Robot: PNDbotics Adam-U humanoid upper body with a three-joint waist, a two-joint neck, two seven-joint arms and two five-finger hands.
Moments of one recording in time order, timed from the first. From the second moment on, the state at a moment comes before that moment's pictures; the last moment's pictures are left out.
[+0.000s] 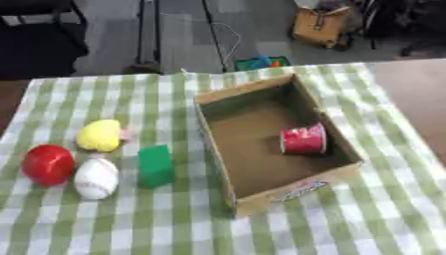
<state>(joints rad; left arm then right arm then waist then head) -0.29 0.33 0.16 -1.99 -0.43 -0.47 0.64 -0.48 -0.23 -0.25 -1.98 0.51 -0.27 -0.83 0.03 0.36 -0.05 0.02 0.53</state>
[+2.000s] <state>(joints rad) -0.33 0.93 0.02 -1.97 -0.50 0.04 -0.48 -0.47 -0.24 -0.24 -1.98 0.51 -0.27 -0.81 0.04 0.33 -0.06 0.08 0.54</state>
